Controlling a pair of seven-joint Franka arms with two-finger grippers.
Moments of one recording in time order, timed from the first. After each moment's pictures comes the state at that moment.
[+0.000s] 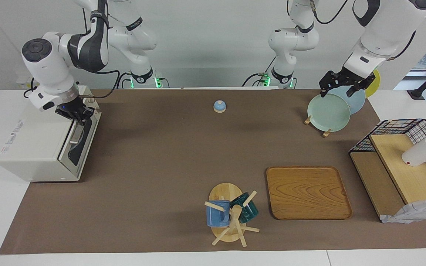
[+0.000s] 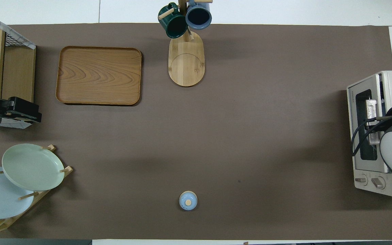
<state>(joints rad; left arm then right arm) -0.07 -0.03 -0.04 -1.58 -0.03 1.45 -0.04 -0.13 -0.08 -0.01 -2.06 -0.15 1.92 -0.09</state>
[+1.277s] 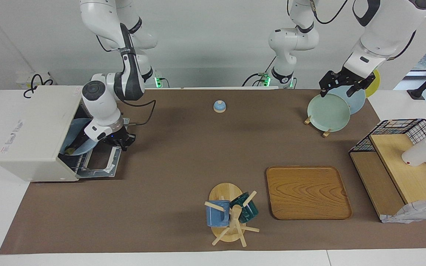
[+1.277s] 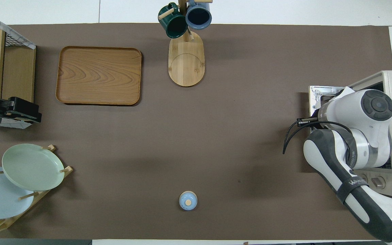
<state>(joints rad) -0.07 -0.03 -0.04 -1.58 -0.03 1.45 -0.04 0.01 0.15 0.02 -2.24 -0.04 2.38 0.02</state>
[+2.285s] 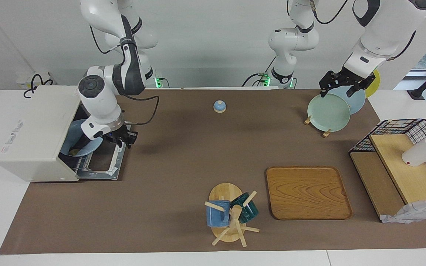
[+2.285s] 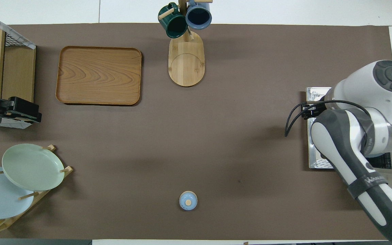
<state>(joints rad) -0.07 -0.03 -0.04 -1.58 -0.03 1.45 -0.04 0.04 0.11 -0.01 -2.02 -0.05 2.04 0.17</state>
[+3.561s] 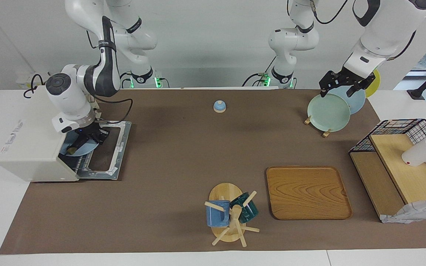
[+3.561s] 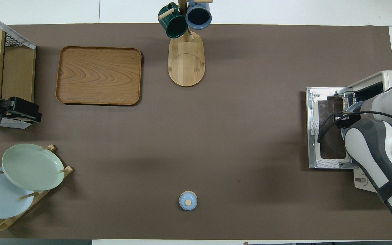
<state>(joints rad) -0.07 -0.03 -0.04 -1.58 -0.03 1.45 -0.04 -0.12 0.06 -0.01 -2.16 -0.09 2.17 0.07</state>
